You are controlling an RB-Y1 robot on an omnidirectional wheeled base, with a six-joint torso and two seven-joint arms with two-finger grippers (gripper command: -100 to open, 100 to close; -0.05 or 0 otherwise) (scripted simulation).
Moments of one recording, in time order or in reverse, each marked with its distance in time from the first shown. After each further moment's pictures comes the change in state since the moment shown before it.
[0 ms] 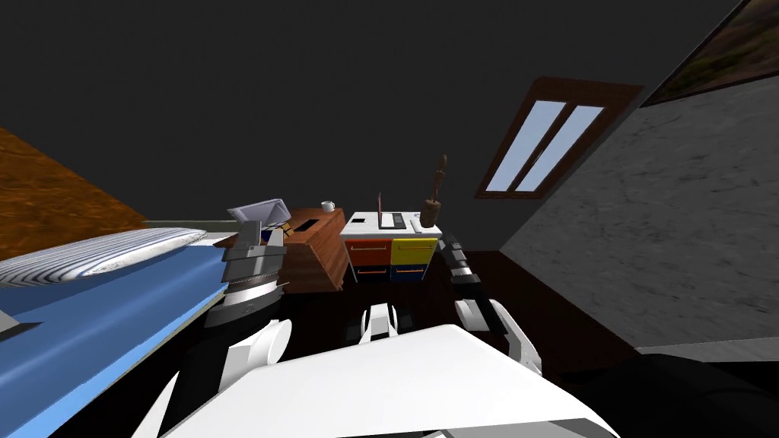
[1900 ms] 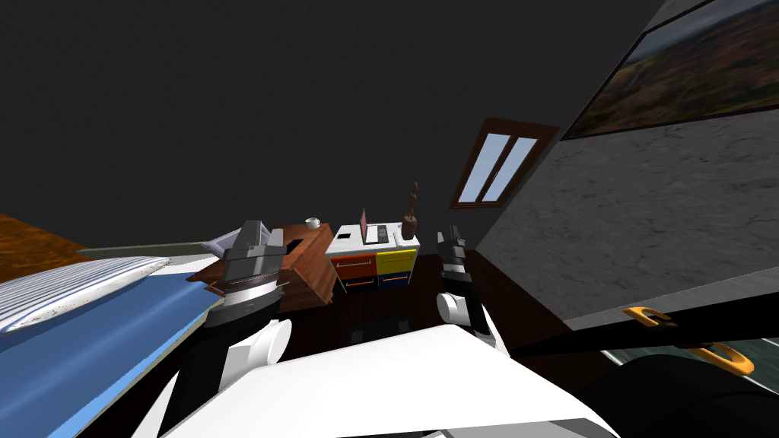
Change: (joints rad) left arm 0.000 0.000 0.000 0.000 0.000 0.000 0.000; right arm -0.037 0.251 0.075 -0.077 -0.138 -0.066 0.014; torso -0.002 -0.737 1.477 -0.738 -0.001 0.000
